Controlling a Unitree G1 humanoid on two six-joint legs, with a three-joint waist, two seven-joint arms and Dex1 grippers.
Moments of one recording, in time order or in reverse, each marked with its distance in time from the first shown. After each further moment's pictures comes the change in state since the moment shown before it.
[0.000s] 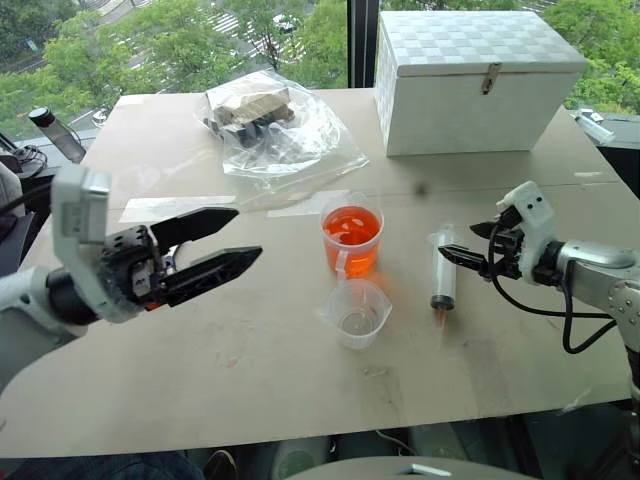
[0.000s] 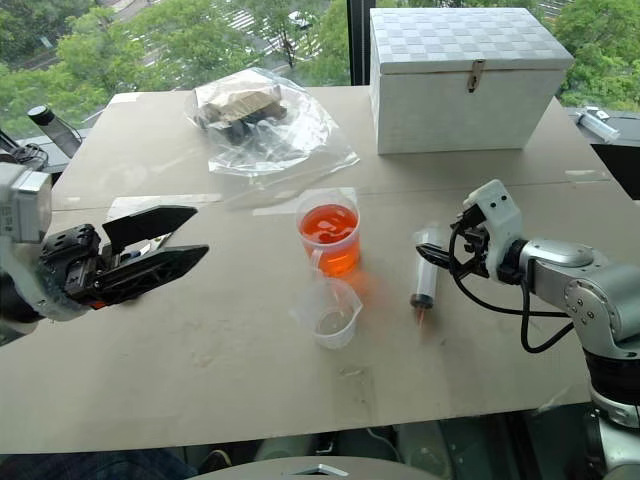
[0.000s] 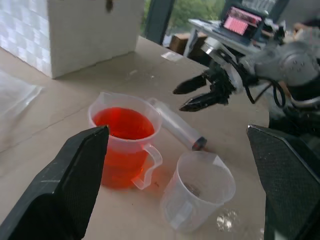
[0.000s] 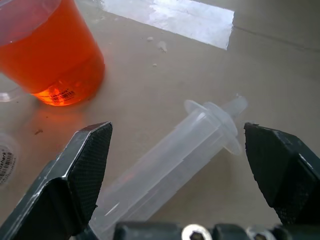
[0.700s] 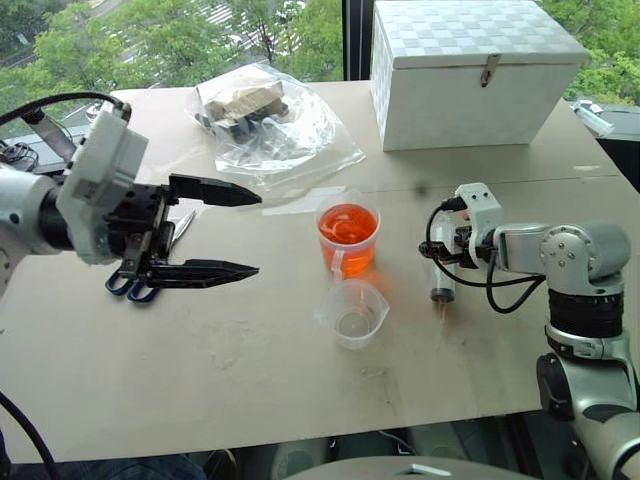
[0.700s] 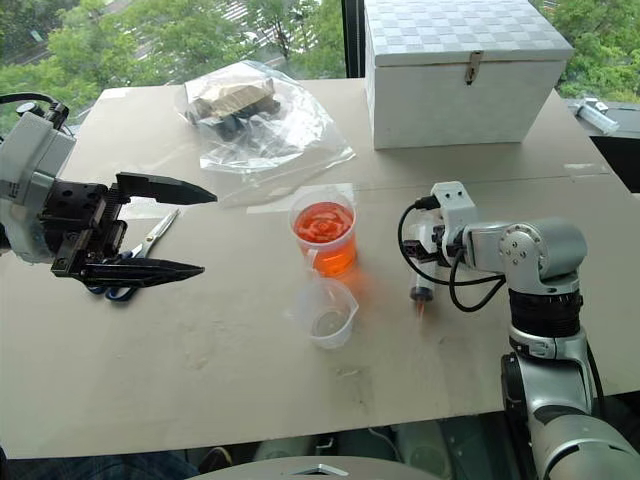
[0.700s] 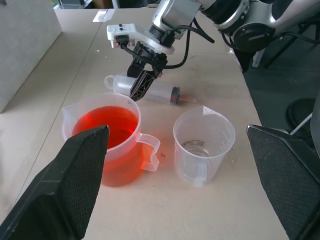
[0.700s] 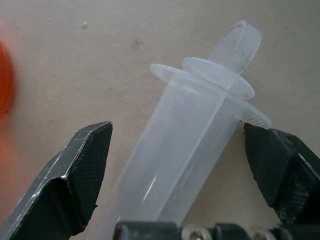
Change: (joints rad) left arm -0.325 0.043 -0.270 0.205 0.386 -0.168 -0.491; right arm -0.216 0.253 0.074 0.249 -0.152 0.194 -0.327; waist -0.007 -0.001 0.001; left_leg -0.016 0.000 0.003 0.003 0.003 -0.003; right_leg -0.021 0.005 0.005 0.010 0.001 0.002
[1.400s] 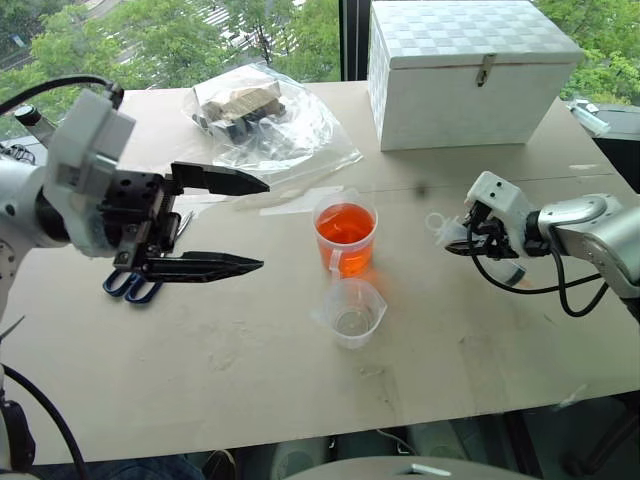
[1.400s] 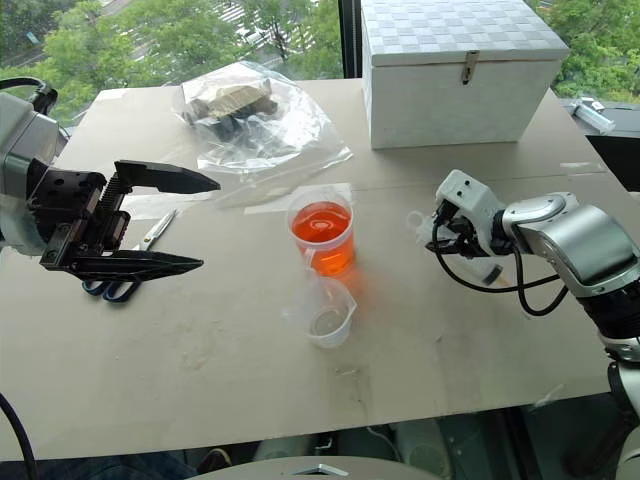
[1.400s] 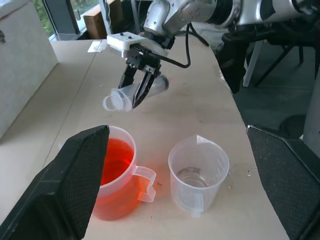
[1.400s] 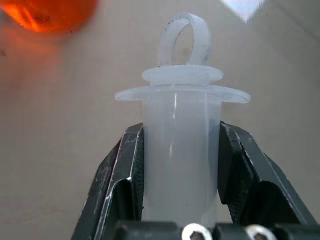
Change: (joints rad) left arm -0.103 -0.119 0.014 -0.001 -0.061 0.083 0.064; right arm 0.021 -0.402 0.245 -0.011 -0.056 -0.680 0.716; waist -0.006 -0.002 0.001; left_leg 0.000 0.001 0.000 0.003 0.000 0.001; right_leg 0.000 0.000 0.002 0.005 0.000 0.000
